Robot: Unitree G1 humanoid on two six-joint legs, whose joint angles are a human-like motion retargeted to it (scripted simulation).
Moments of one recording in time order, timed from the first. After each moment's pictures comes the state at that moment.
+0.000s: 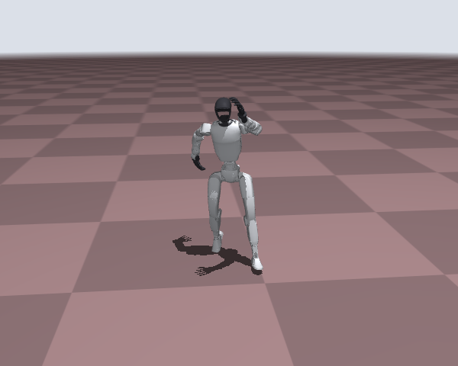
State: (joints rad) left arm -1.82 0.92 -0.77 0.54 -0.47 -0.27 0.48; right arm 0.73 -0.61 0.44 0.80 -0.28 0.01 0.32; waist 0.09 0.03 0.08; left_leg -0.35 0.20 0.32 0.02 -0.02 -0.19; right_leg -0.08 -0.10 -0.05 0.33 0.31 0.26
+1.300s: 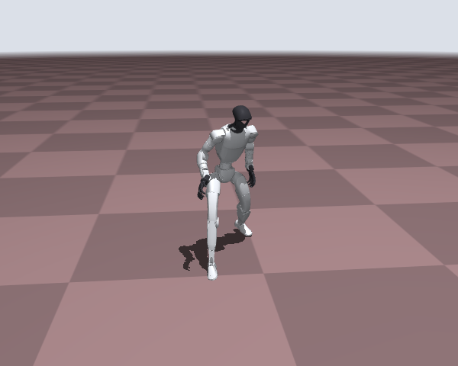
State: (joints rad) left arm 0.23 0.26 -0.25 1.01 -0.30 -0.14 0.18; right arm -0.03 -0.43 -0.08 0.24 0.31 -0.16 -0.61; waist -0.06 0.08 0.39; left_leg 0.02 0.43 0.01 0.47 -0.43 -0.18; right_leg -0.71 -0.35 -0.41 0.34 0.35 0.26
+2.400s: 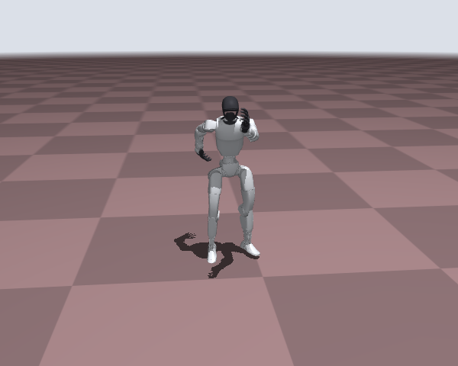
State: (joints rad) left arm -1.79 0.41 -0.40 0.72 -0.49 -0.31 0.48; right arm 0.66 -0.44 0.54 0.81 -0.14 0.03 0.42; waist -0.23 0.02 0.34; left_leg -0.09 0.13 0.37 0.03 0.04 -0.17; right_leg -0.17 -0.15 -0.27 0.28 0.18 0.26
